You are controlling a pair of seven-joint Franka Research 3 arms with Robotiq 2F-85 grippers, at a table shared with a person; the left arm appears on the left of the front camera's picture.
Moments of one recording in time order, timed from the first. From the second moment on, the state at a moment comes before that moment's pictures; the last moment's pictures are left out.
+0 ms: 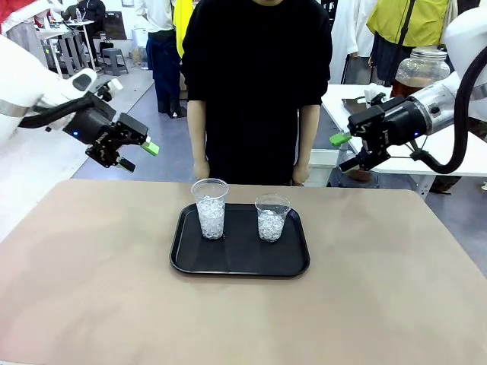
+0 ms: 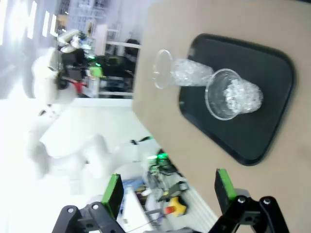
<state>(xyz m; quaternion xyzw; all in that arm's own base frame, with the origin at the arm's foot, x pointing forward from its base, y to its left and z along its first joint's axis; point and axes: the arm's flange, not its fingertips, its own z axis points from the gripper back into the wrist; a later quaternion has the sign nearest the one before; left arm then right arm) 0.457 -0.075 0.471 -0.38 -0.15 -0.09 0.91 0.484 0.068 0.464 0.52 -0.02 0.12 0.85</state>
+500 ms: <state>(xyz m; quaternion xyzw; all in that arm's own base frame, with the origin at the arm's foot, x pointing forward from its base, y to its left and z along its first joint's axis) 0.475 -0.039 0.432 -0.51 -0.13 -0.03 0.85 0.508 0.038 0.414 0.62 0.03 0.00 0.79</state>
